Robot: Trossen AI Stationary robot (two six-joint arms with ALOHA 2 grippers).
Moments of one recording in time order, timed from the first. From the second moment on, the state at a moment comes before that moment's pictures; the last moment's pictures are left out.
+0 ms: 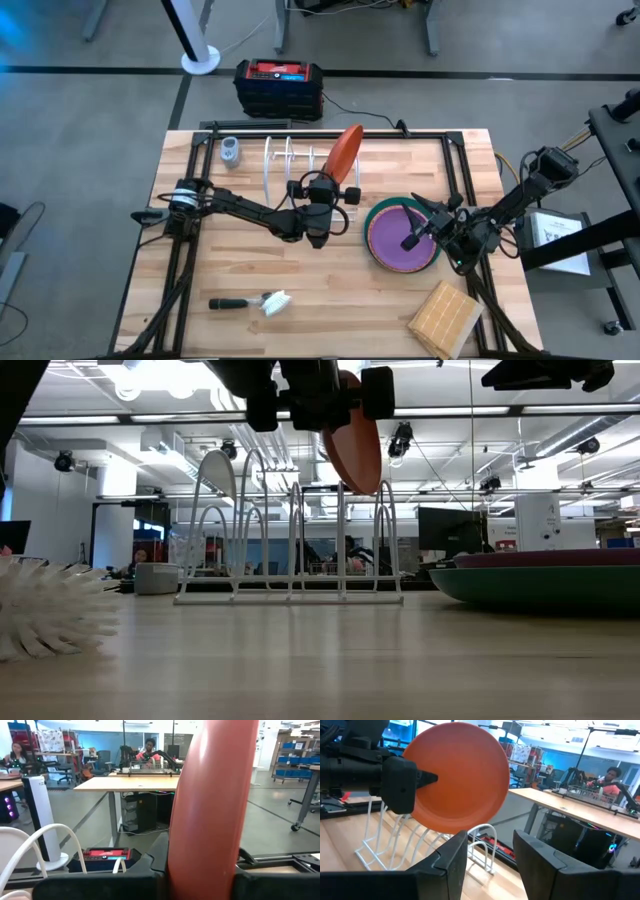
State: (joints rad) left arm -0.15 2.02 1.38 0.76 -1.57 0.03; right arm 0.73 1.11 0.40 1.03 1.57 -0.52
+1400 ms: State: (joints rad) left arm -0.15 2.02 1.38 0.73 -1.57 0.02; right arm 0.04 1.12 0.38 0.57 0.39 0.39
